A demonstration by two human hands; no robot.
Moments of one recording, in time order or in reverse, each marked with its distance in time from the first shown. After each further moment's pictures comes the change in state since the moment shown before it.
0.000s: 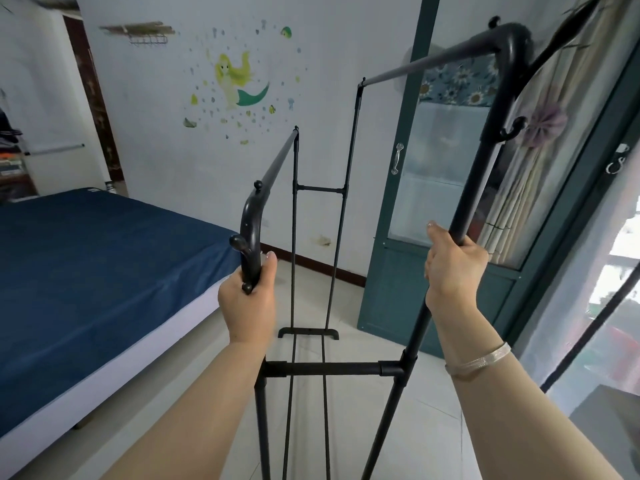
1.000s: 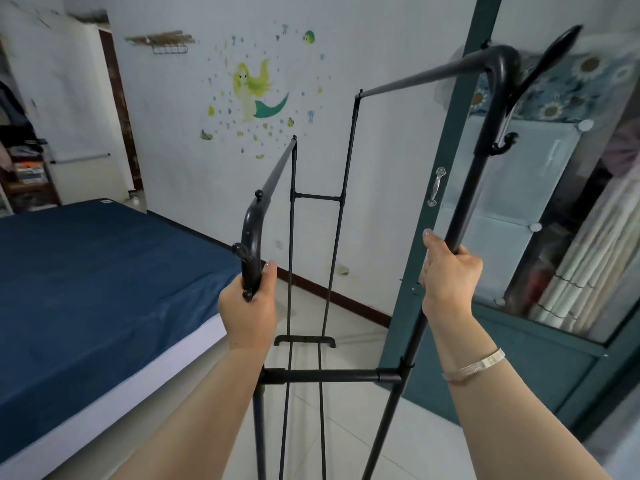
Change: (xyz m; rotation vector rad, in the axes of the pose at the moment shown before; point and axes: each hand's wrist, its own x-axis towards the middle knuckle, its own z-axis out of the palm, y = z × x) left_hand 0.200 -0.132 0.174 0.043 0.094 0.021; right_hand 0.259 0.118 0.151 0.028 -0.101 0.017
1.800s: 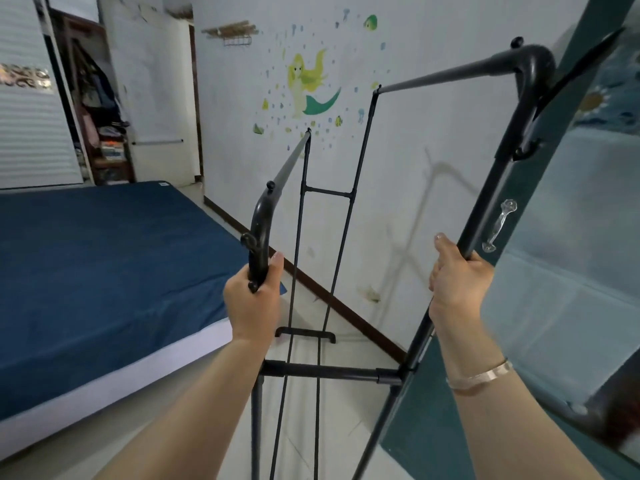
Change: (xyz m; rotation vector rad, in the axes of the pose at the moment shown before) left_hand 0.104 -0.089 0.208 0.102 0.170 0.026; right_hand 0.271 0.096 0.064 0.012 -0.166 0.061
